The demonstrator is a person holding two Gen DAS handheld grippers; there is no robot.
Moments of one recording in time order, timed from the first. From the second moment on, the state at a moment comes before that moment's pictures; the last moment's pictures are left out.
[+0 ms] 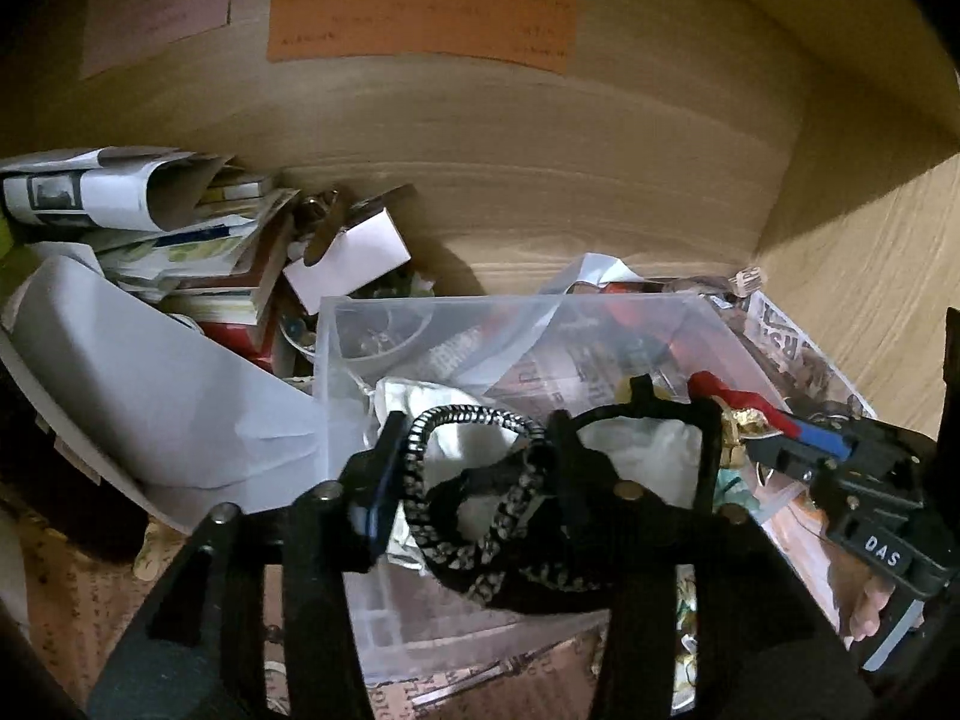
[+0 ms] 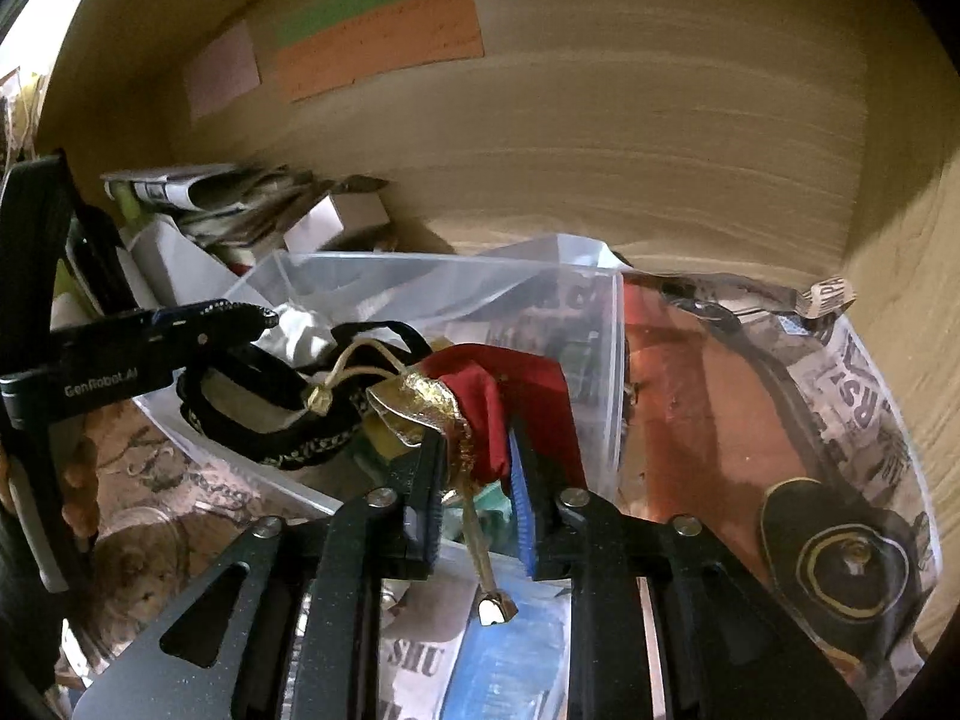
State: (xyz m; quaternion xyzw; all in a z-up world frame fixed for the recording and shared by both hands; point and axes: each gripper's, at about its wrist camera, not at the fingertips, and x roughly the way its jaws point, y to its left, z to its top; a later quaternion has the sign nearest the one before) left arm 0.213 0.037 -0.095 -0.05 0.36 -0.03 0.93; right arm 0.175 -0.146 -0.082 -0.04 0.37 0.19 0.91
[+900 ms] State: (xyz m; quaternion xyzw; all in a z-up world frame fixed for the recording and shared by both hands) left arm 0.118 0.039 -0.075 -0.04 0.32 -0.05 0.94; right arm 0.105 -0.130 -0.074 -0.03 0.37 0.23 0.90
